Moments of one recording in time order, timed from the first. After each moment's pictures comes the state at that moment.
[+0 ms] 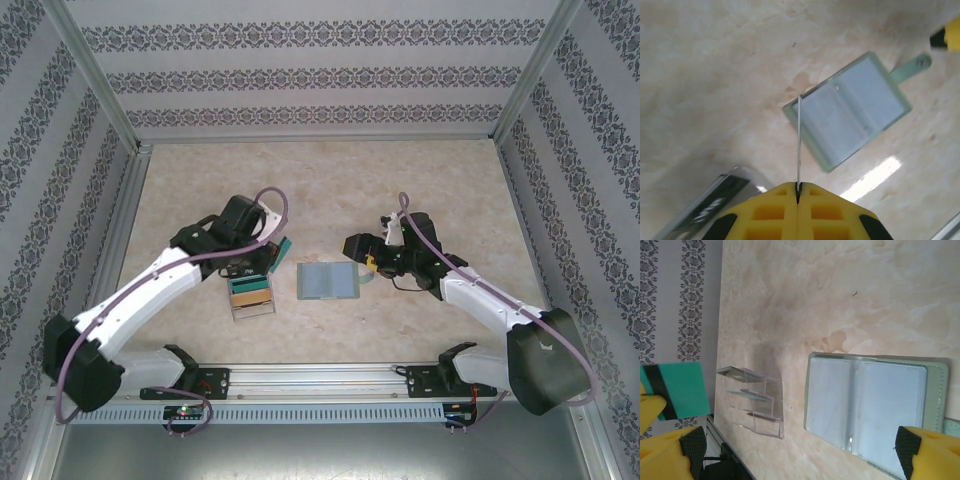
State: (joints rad) left arm -0.58 1.21 1.05 -0.79 0.09 -0.05; right arm 0.39 1.22 0.59 -0.05 -0.59 0.81
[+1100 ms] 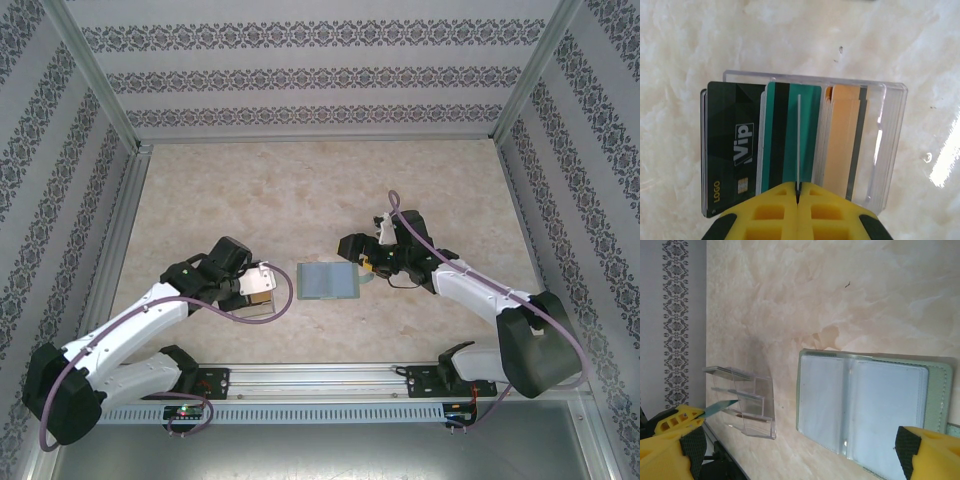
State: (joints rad) left arm -0.58 1.03 0.71 -0.78 -0.08 0.74; right arm 0.41 1.31 0.63 -0.05 -0.58 0.80
